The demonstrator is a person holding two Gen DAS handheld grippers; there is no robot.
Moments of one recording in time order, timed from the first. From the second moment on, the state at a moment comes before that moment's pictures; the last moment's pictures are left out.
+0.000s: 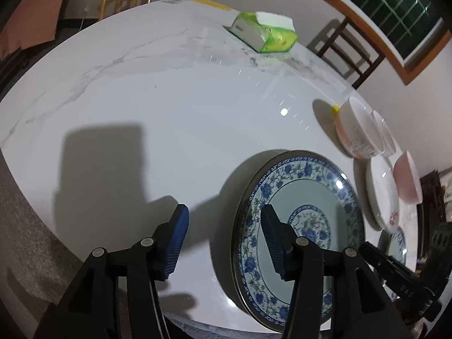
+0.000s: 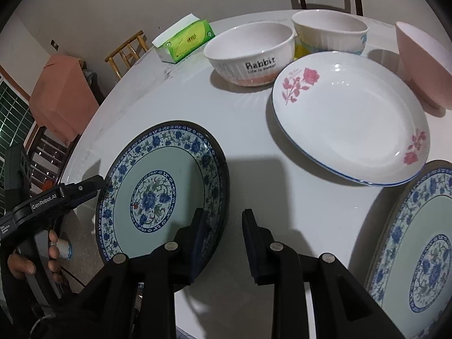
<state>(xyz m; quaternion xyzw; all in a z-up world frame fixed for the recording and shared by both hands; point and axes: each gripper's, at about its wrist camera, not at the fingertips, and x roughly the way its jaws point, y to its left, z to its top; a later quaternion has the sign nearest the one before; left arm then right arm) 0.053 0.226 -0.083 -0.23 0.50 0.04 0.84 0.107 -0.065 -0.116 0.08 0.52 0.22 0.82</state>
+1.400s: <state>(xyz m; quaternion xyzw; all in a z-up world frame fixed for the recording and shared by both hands) 0.041 0.034 -0.043 -0.07 0.51 -0.02 0.85 0.055 -0.186 -0.057 0.05 0.43 0.11 0.90</state>
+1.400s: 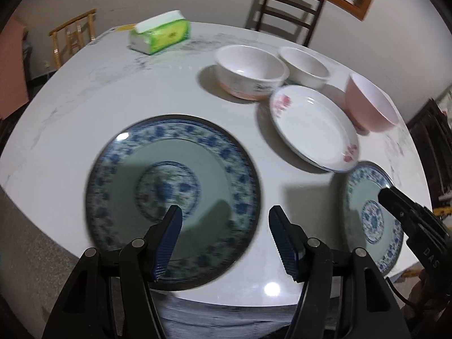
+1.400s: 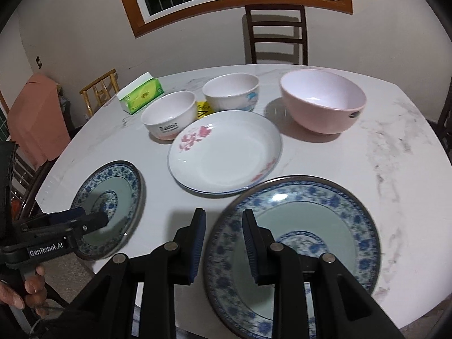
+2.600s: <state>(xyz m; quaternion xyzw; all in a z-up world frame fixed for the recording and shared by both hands) 0.052 -0.059 -0.079 -0.12 0.56 -0.19 0.80 0.039 -0.354 -0.100 0.16 0.47 0.10 0.86</state>
